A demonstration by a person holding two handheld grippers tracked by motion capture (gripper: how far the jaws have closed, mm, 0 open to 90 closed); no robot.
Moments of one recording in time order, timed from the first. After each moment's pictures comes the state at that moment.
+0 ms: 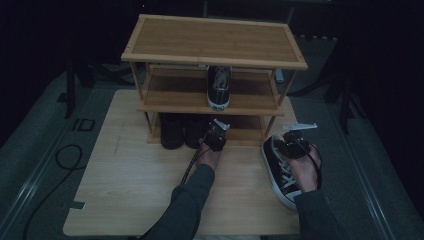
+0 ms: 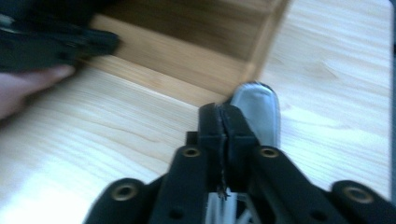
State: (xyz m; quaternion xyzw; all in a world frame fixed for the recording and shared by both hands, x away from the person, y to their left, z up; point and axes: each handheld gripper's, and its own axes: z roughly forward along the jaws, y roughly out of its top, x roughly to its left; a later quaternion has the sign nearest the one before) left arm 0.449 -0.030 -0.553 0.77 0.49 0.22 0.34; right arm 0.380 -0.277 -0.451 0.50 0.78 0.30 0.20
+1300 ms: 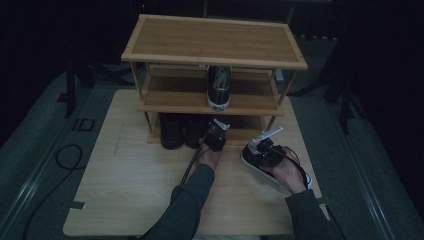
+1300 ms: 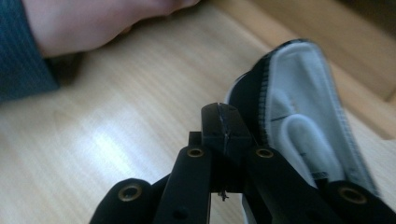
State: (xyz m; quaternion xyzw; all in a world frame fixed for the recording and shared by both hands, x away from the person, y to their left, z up) left arm 0.449 -0.030 -0.553 0.77 0.48 0.22 0.34; right arm 0.373 -0.217 -0.470 0.36 0.89 0.26 0.09
